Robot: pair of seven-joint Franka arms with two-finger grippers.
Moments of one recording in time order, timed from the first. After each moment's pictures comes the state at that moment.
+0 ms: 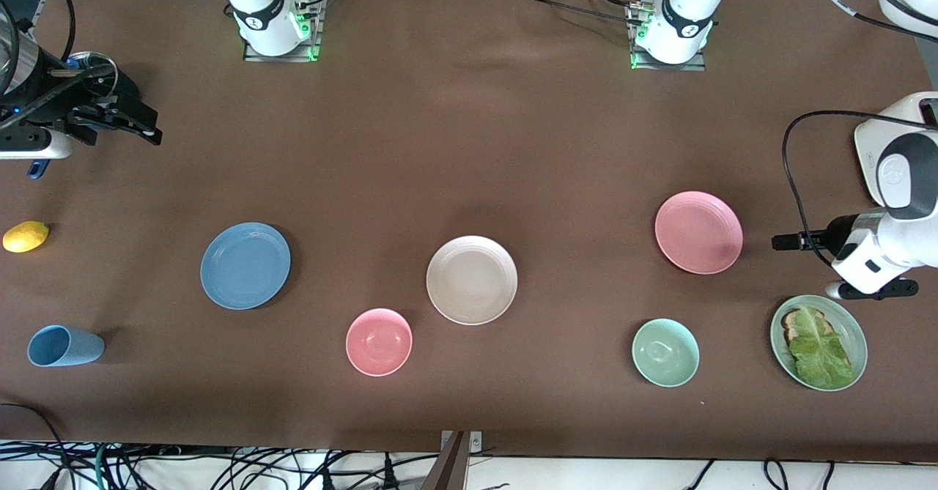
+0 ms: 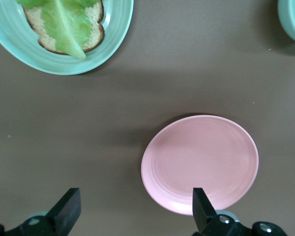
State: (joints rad) left arm 0.15 0.49 0.01 -1.59 0.01 1.85 0.06; right arm 0.16 0.06 -0.08 -1.49 0.04 1.52 0.08
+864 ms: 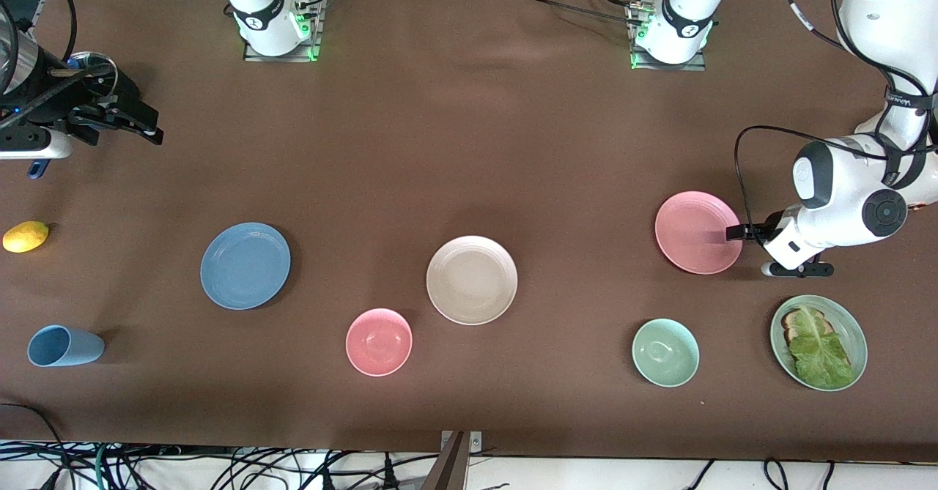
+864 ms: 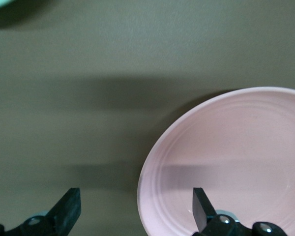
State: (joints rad) left arm 0.18 0.50 0.00 -1.97 0.01 2.26 0.15; right arm 0.16 0.06 -0.08 -1.49 0.04 1.52 0.08
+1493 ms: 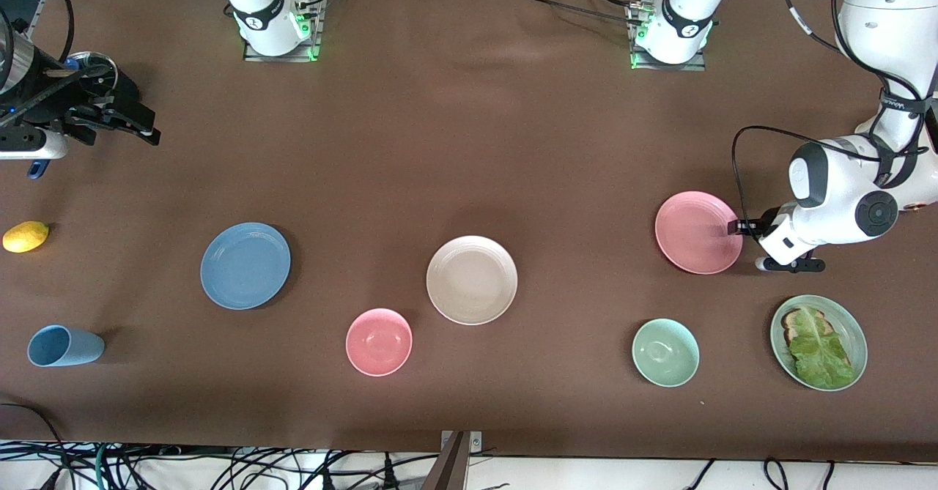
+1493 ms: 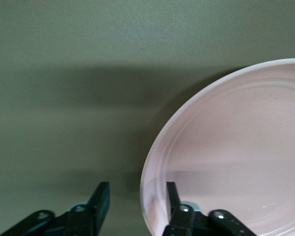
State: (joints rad) left arm 0.19 0.52 0.00 -1.98 0.01 2.26 0.18; right arm 0.16 0.06 -0.08 -1.49 0.04 1.52 0.08
